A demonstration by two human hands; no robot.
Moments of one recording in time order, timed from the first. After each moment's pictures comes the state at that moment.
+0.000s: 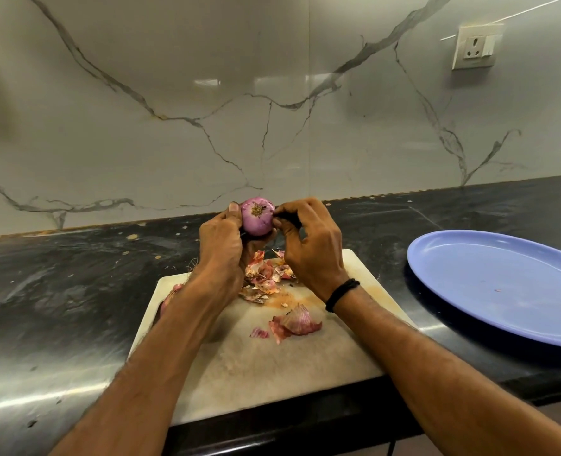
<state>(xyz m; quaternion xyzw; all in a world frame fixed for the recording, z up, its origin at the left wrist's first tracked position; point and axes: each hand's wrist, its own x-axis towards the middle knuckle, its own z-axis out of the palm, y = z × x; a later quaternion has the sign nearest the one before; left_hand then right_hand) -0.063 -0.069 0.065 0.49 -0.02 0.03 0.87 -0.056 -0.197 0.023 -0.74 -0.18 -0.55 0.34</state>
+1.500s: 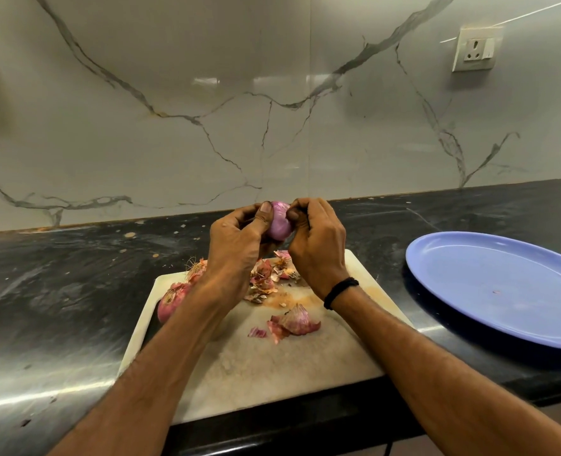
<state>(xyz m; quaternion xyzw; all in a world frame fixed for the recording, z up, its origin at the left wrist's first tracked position) -0.061 -0.075 0.051 0.59 -0.12 0.04 0.80 -0.059 -0.196 0.026 -0.75 -0.11 -0.53 0.39</state>
